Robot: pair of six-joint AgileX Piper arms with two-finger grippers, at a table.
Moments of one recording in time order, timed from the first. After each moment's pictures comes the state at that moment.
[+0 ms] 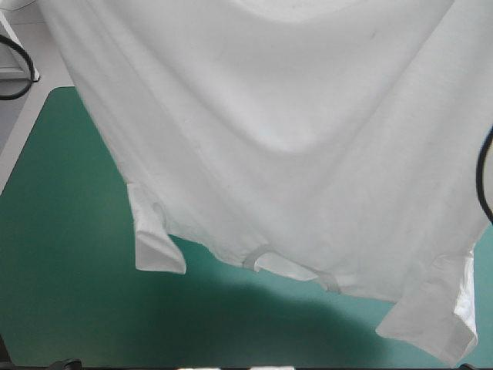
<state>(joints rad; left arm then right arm) -0.88 1.46 -2.57 0.72 0.60 0.00 0.42 1.33 -2.57 -0.05 0.70 -0.22</state>
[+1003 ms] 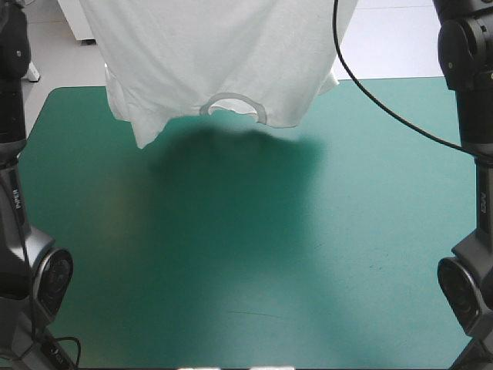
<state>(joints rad) -0.18 1.80 -2.63 0.21 0.28 -0.07 0.31 1.76 -2.59 -0.25 0.38 0.02</state>
